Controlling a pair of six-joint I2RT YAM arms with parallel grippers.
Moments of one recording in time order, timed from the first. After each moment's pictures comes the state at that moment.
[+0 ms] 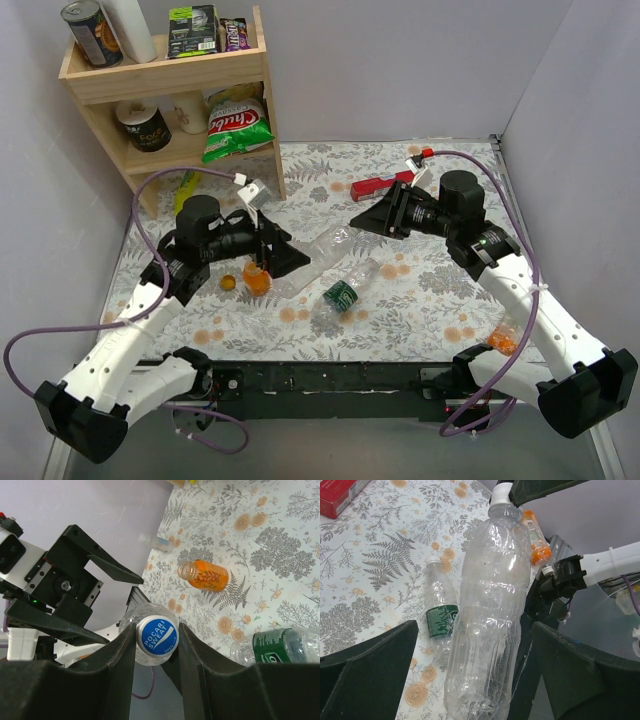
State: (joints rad) left arm -0.47 0.92 0.93 -0.31 0.69 -0.26; right arm 0.48 1.08 1.03 -0.23 -0.62 0.86
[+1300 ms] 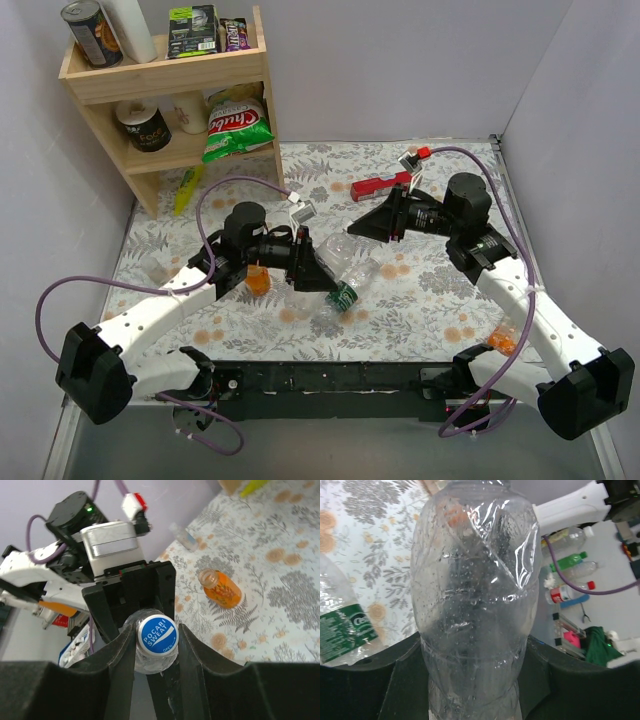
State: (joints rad) left arm -0.67 1.15 0.84 -0.01 0.91 -0.47; right arm 0.47 1.07 0.98 -0.03 -0.84 0.68
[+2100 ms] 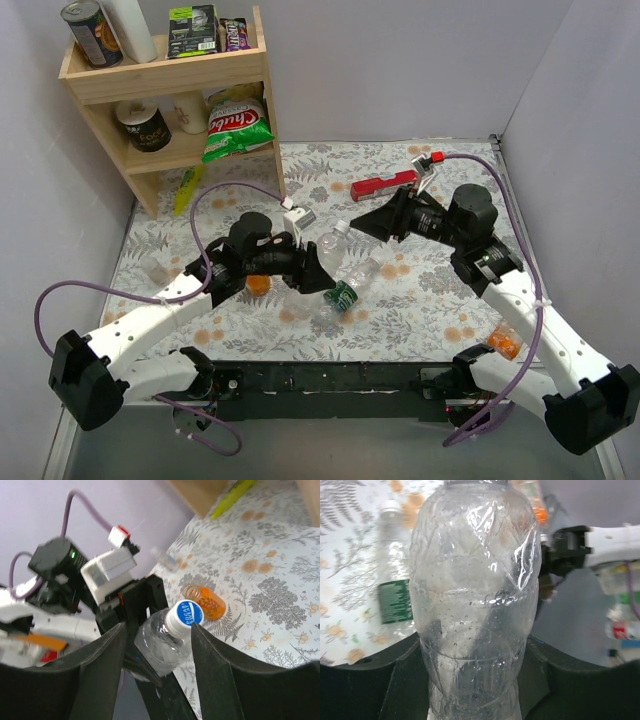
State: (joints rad) left arm -0.72 1.09 0.84 -0.18 0.62 -0.42; right arm 0.48 1.01 0.94 0.02 -0.70 0.72
